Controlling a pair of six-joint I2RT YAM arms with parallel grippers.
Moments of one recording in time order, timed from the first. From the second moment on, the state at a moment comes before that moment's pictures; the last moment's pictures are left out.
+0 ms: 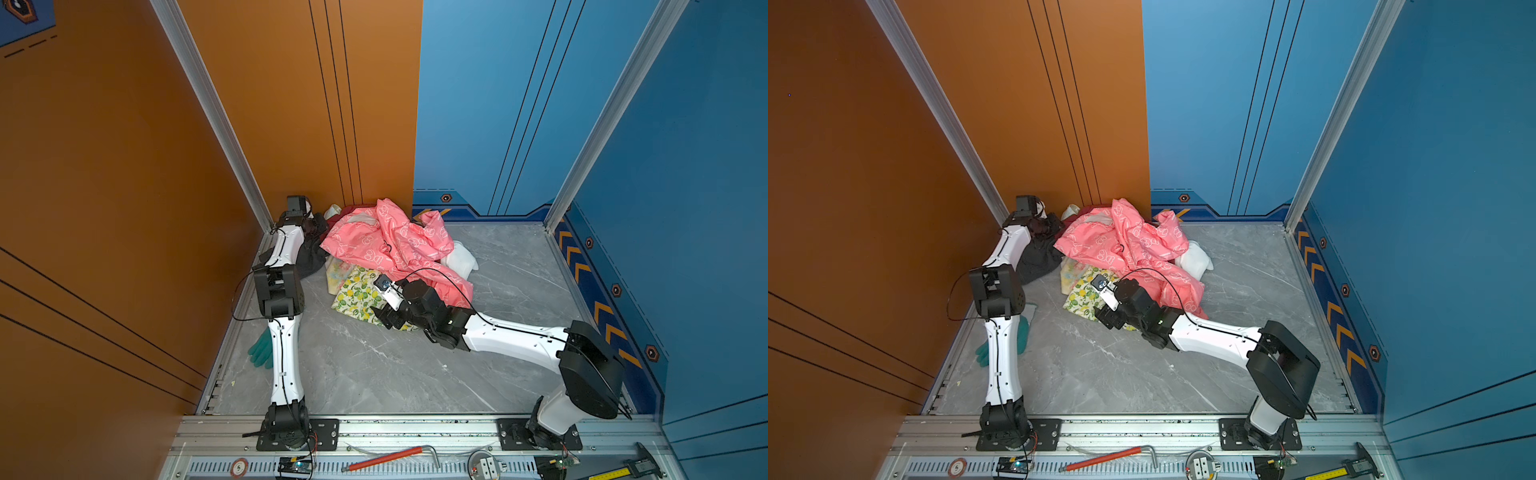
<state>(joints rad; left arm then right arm) 0.11 2.57 2.39 -0.58 0.29 -0.47 0.97 1.63 1.08 0.11 0.14 -0.14</state>
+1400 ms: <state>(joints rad) 0.12 2.30 2.56 -0.44 0.30 -0.70 0.90 1.58 0.99 0.24 0.31 -0.06</state>
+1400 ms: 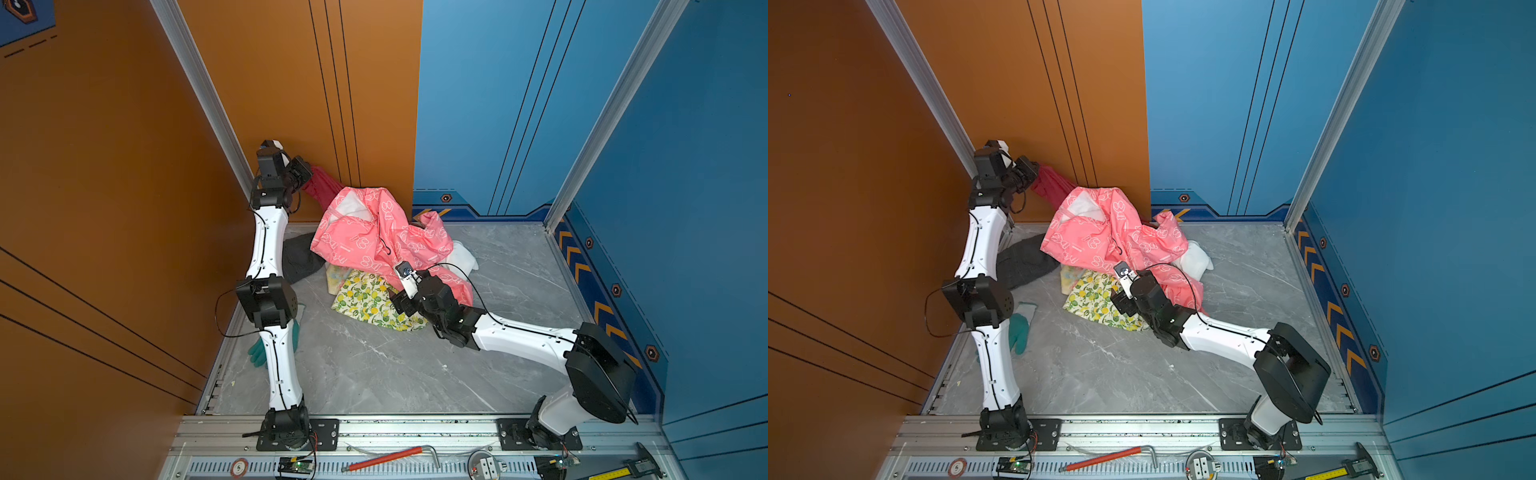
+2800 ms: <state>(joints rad) 0.08 2.07 2.66 -0.24 0.31 -0.94 0.72 2.18 2.05 0.19 -0.01 -0.09</state>
